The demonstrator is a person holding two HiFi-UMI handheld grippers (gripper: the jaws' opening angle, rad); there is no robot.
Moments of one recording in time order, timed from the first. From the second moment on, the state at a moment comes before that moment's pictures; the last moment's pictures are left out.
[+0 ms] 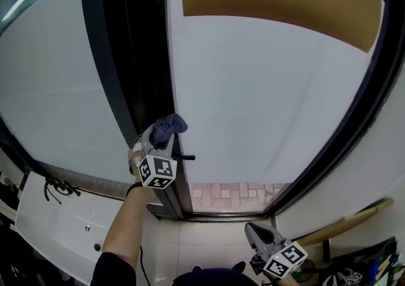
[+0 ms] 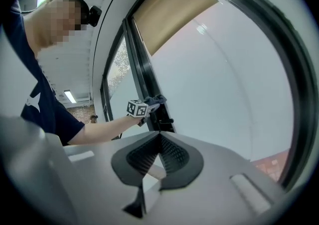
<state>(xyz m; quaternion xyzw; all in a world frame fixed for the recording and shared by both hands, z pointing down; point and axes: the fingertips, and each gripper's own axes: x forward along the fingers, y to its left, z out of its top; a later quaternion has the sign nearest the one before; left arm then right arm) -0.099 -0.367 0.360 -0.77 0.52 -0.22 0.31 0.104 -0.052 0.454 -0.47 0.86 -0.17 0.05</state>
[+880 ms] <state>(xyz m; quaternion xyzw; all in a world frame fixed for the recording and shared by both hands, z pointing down) 0.029 -0.370 0.368 -0.81 0.47 -0.20 0.30 0.159 -0.057 0.456 -0.47 0.86 -0.19 0.07</state>
